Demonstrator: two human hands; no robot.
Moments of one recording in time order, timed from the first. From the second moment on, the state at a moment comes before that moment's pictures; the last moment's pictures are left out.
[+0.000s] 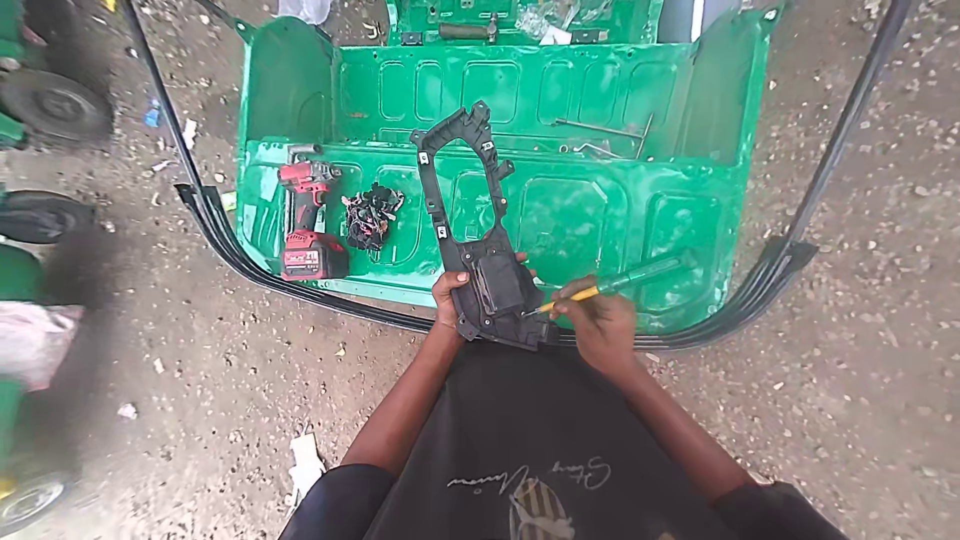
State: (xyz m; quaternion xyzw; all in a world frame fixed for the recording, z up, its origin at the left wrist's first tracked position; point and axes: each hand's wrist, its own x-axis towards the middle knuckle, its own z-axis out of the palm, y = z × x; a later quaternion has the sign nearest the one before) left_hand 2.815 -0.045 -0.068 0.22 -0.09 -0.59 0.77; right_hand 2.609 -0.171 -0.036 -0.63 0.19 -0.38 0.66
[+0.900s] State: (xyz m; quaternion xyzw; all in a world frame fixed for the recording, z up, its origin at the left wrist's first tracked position) left_hand 2.818 -0.045 -0.069 0.24 -0.07 -0.56 0.79; right_hand 2.619 -0.165 -0.039 -0.68 0.25 -0.39 0.57
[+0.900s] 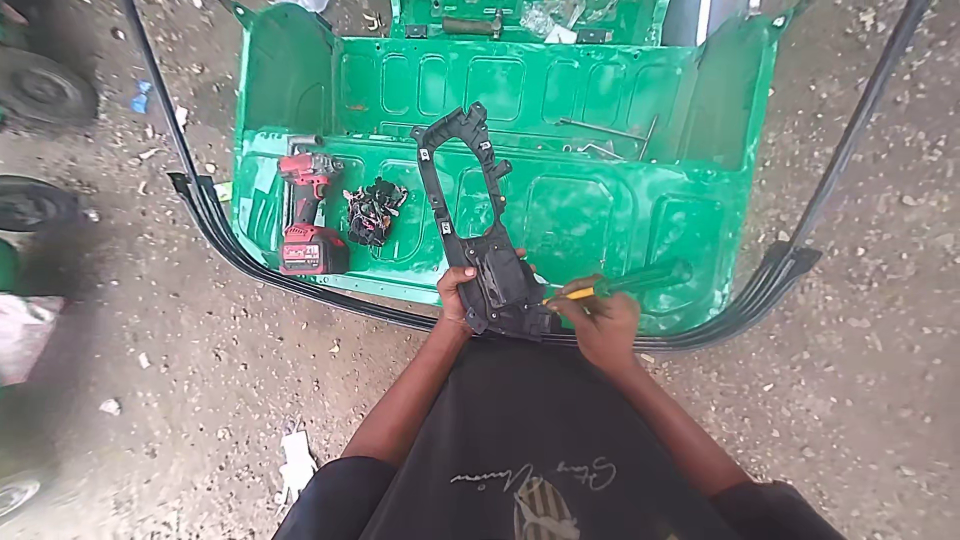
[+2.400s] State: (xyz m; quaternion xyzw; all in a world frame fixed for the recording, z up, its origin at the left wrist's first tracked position) left_hand 2.813 -0.039 -0.067 0.28 -0.07 -0.54 0.79; right_hand 2.625 -0.165 -0.034 -0.51 0.15 -0.34 0.77
